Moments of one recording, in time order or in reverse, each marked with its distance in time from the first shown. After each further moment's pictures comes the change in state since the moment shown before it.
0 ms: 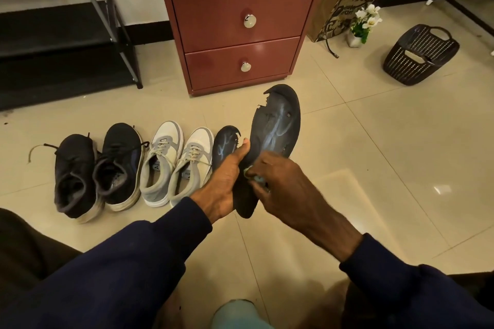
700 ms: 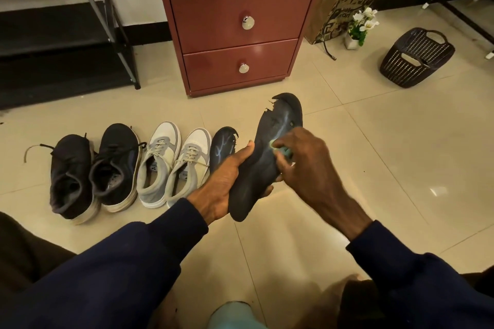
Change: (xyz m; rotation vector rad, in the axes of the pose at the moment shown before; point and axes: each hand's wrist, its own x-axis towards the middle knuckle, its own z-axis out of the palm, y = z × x) left_hand -0.006 0.000 0.005 0.095 -0.040 -0.021; right_hand 0.010 0.034 -0.021 -0.061 0.208 0.208
